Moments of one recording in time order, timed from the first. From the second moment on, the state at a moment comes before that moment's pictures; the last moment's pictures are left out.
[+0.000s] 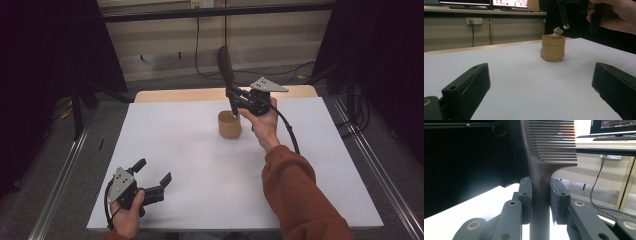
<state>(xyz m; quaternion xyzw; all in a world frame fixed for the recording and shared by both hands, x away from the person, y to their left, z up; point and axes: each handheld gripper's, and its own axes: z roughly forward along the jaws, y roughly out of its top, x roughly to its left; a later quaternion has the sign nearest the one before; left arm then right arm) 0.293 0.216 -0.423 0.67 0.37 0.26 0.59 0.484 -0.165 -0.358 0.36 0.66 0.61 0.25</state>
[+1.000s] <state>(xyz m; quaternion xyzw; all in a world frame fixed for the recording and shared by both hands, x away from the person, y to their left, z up) 0.293 0.215 -0.424 0.68 0.36 0.26 0.58 0.506 -0.159 -0.384 0.36 0.68 0.60 0.23</state>
